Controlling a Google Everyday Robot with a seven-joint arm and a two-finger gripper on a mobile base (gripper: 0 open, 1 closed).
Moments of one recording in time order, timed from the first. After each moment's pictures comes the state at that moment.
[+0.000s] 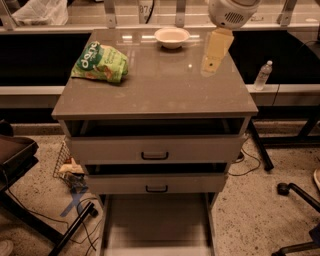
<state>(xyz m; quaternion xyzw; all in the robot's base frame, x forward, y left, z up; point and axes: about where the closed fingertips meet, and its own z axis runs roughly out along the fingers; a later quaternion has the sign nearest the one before) 0.641 -0.122 1.001 -0.65 0.69 -0.12 0.28</state>
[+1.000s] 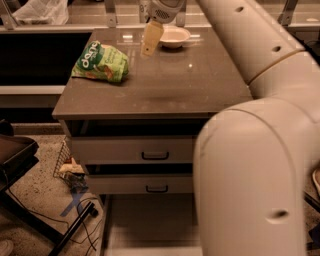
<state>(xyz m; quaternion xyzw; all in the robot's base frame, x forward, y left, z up) 0.784 0.011 0.965 -0.64 0.69 -0.05 0.34</state>
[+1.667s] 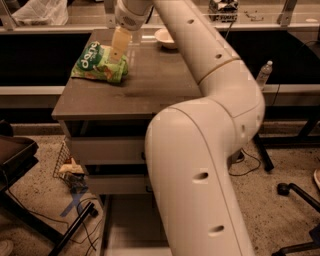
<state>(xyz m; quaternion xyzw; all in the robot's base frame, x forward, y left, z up) 0.807 0.106 0.933 -0.64 0.69 0.03 0.33</state>
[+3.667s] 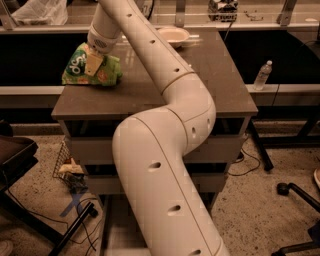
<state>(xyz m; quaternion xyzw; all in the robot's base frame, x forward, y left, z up) 0.792 0.208 0.854 -0.66 0.69 0.12 0.26</state>
